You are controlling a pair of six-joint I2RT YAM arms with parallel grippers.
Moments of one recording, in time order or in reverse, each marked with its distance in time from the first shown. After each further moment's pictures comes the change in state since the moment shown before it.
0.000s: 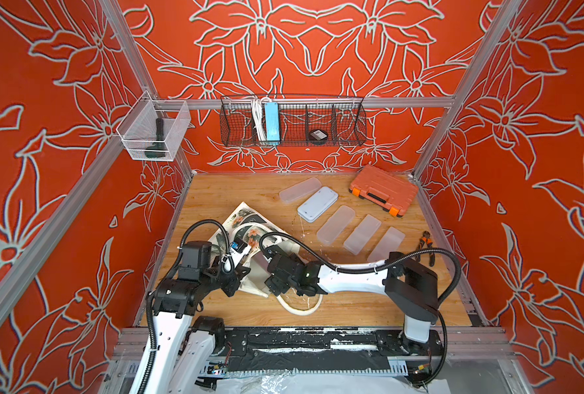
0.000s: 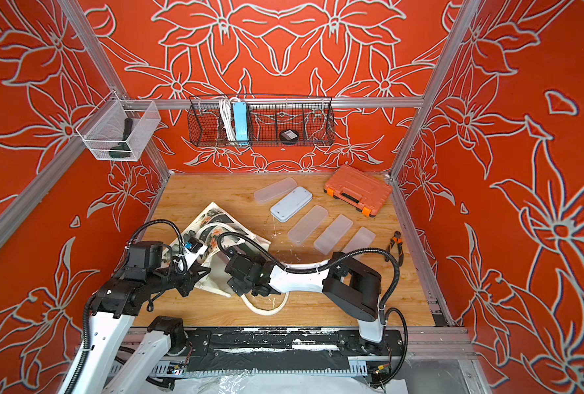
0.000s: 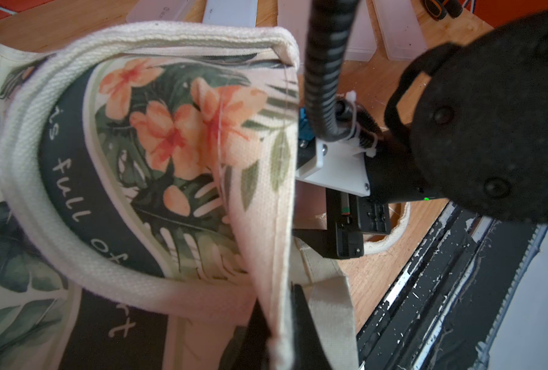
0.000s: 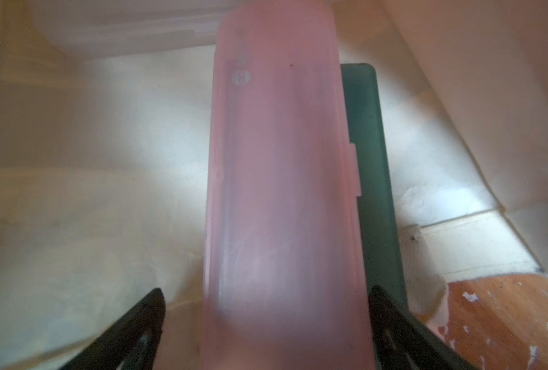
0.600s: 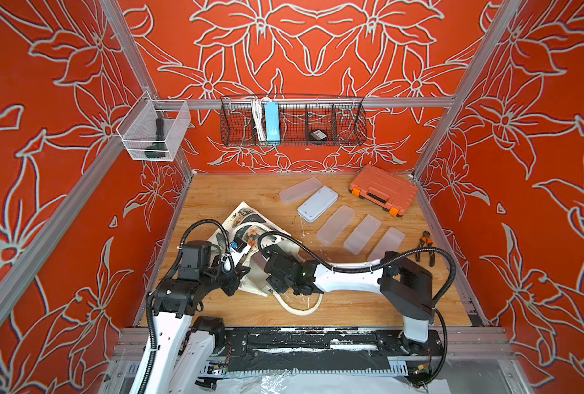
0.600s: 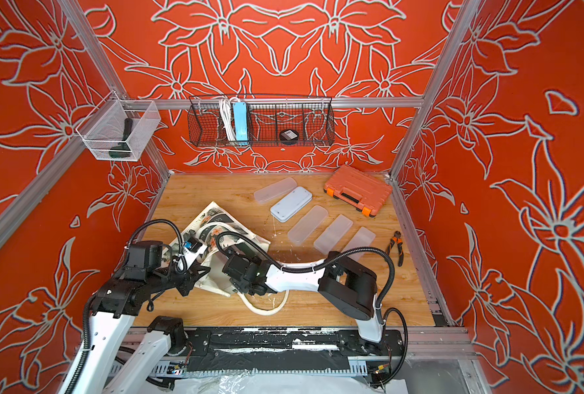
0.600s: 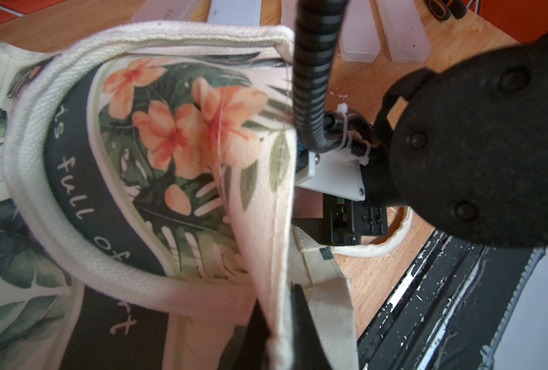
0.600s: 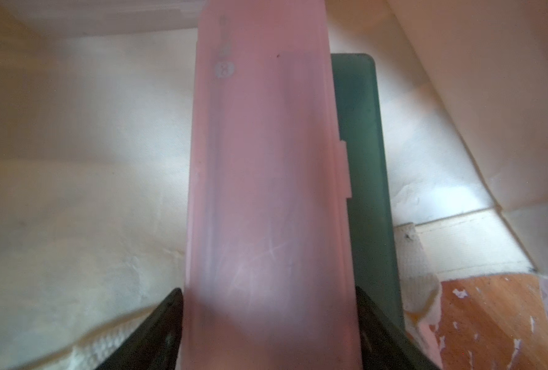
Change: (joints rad) left arm 0.000 0.000 -0.001 0.007 -0.005 0.000; right arm 0.000 0.023 0.034 -0.046 0.037 -0.003
